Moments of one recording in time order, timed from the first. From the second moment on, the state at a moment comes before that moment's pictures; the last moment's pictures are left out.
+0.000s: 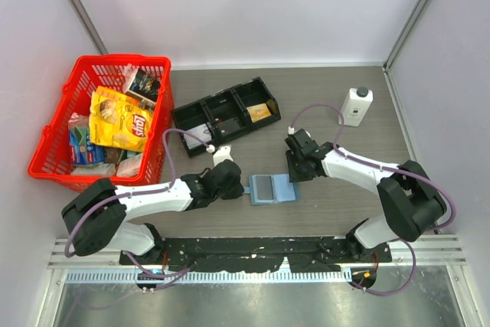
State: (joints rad) left arm -0.98 1.36 0.61 -0.09 -0.26 -0.94; right arm 0.61 1.47 0.79 -0.47 0.10 0.46
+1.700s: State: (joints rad) left arm -0.95 1.28 0.76 -0.20 -0.21 -0.87; right arm 0.80 1.35 0.79 -0.26 0.06 0.58
